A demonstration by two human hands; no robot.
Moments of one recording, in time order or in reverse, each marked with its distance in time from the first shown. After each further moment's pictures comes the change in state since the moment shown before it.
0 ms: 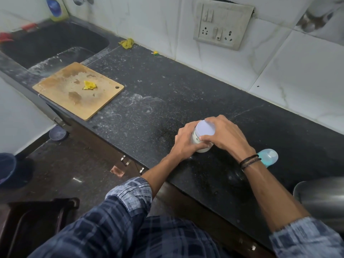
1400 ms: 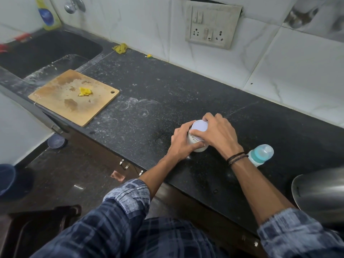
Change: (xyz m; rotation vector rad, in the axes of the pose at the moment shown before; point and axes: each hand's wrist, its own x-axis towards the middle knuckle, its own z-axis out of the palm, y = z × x) left_hand 0.002 -0.005 0.002 0.001 0.021 0.013; right_hand 0.000 -0.013 0.011 -0.017 0.131 0.110
